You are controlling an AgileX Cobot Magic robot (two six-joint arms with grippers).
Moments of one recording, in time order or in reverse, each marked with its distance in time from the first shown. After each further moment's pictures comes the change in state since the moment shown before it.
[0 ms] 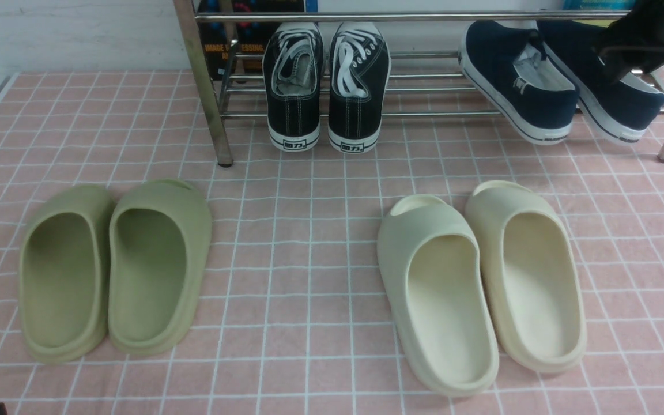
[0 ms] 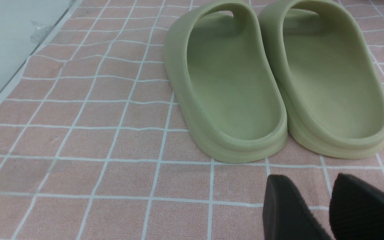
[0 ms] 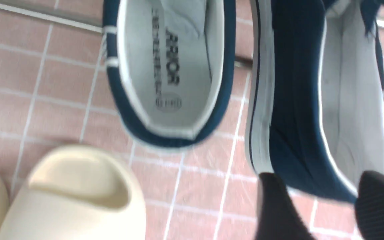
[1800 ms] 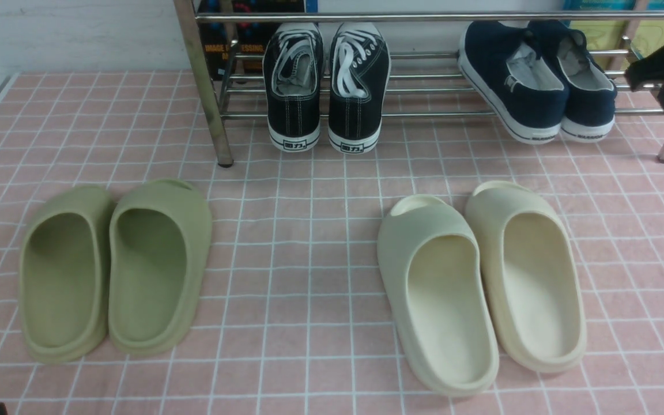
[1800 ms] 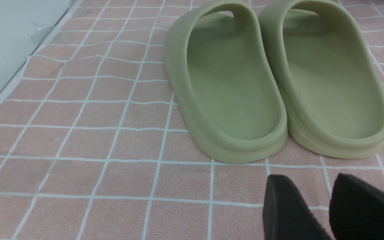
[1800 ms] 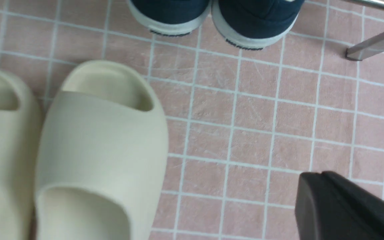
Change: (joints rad) right arm 0.057 -0.509 0.658 -0.051 -0.232 0.132; left arm 0.000 0.000 -0.001 0.000 0.000 0.000
